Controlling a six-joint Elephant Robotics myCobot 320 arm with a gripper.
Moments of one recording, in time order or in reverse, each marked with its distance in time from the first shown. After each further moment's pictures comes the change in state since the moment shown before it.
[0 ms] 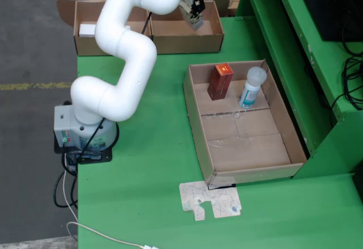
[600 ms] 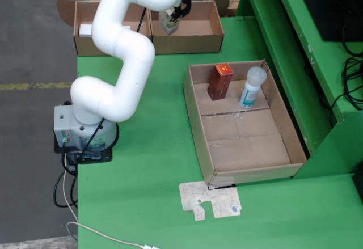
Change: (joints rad) arm -0.012 0.138 0.002 -0.267 0.192 0.029
